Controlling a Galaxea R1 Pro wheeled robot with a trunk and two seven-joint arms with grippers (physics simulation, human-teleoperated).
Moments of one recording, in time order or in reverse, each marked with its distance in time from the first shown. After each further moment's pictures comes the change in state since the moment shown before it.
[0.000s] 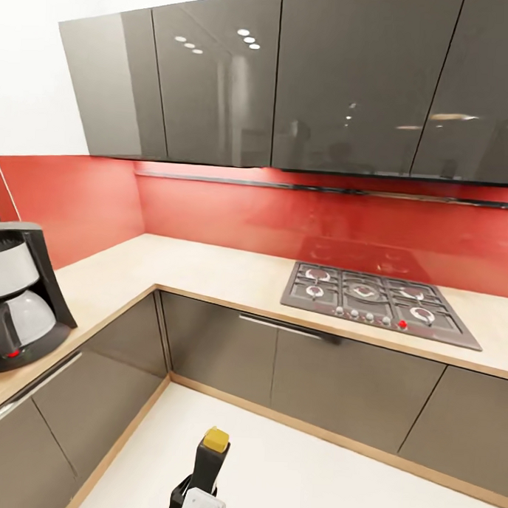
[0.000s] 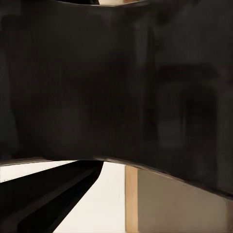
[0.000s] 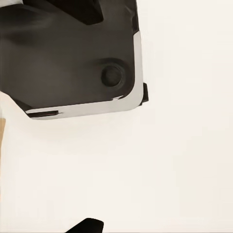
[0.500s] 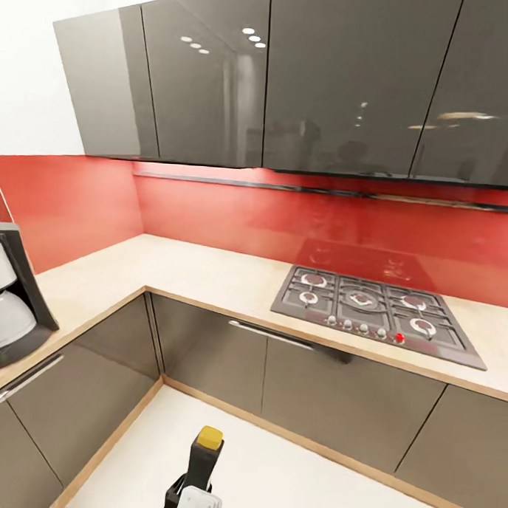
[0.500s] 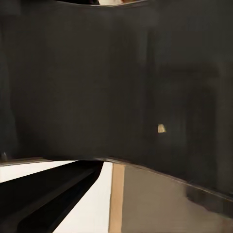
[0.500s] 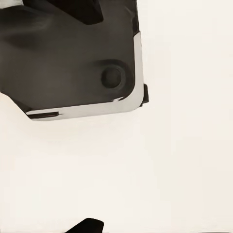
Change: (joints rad) left arm 0.000 0.000 0.013 0.001 0.005 -0.001 0.046; right arm 0.000 0.003 0.000 0.001 0.000 0.000 0.000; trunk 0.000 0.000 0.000
